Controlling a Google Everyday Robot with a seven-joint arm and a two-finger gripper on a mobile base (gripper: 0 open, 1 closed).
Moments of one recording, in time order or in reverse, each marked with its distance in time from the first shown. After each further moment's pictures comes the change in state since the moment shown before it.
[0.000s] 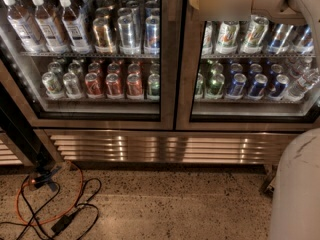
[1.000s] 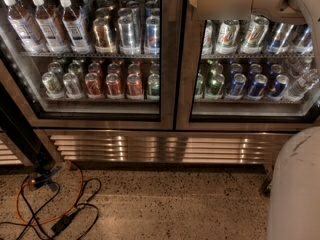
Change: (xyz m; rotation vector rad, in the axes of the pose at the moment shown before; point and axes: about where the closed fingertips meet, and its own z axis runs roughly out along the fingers) arm -0.003 -0.002 0.000 -0.003 -0.009 0.008
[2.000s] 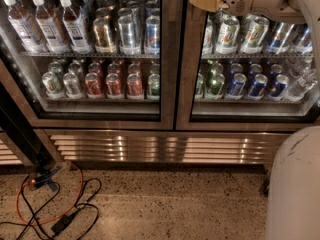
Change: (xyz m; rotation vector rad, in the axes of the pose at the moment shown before) arm -0.003 0.000 0.001 -0.005 -0.012 0.012
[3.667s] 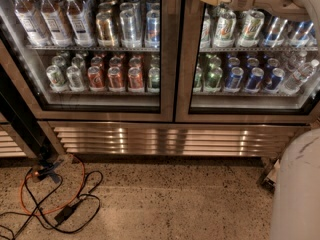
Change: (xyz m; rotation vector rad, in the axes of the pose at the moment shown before) arm -0.015 -0.007 -0.004 0.044 -0.015 -0.009
